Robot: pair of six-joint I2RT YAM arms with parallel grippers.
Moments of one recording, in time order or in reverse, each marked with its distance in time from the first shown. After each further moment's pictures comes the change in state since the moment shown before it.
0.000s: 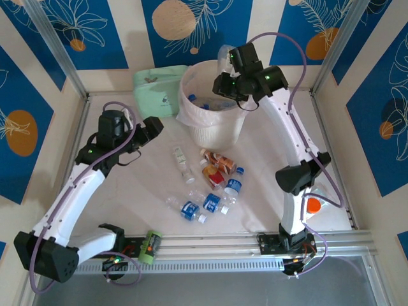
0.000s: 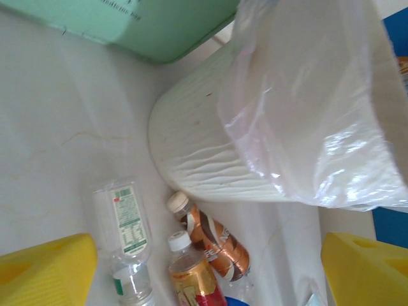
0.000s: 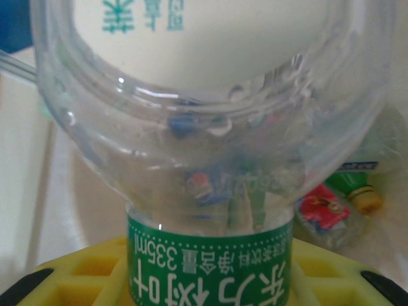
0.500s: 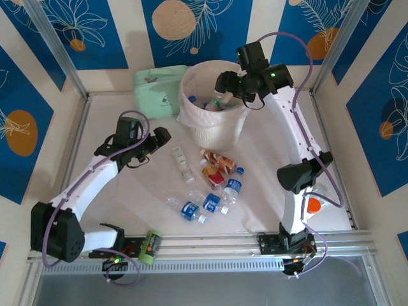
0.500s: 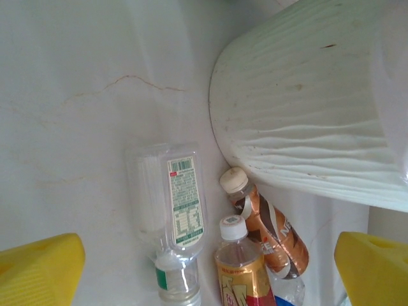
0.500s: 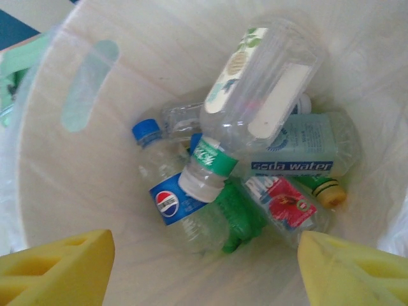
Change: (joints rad) left arm -0.009 0.169 -0.128 0.105 0.013 -0.045; right arm -0.032 -0.014 0.013 -0.035 0.000 -0.009
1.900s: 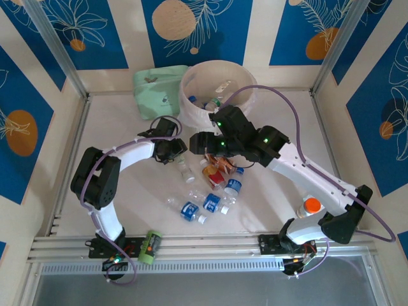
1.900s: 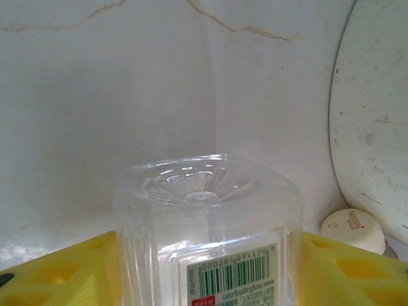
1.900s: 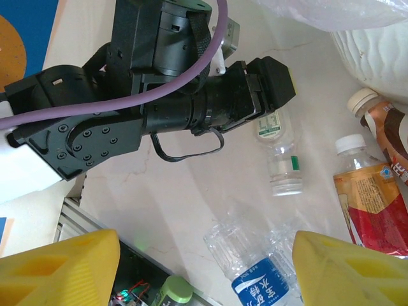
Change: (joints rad) left arm -0.164 0.522 0.192 0.009 -0.161 -0.098; right arm 0.429 -0.565 -0.899 0.407 -0.042 0.185
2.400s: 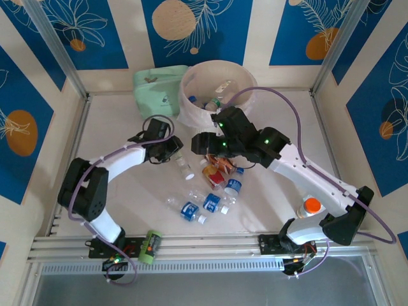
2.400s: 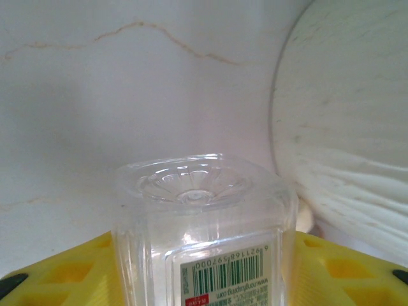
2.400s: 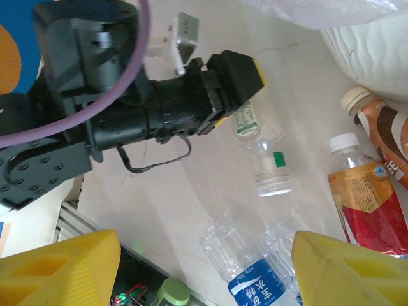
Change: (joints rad) left arm 0.039 -0.169 -0.117 0.114 0.041 -0.072; right arm -0.024 -0.017 -0.038 0.016 -0.006 0.002
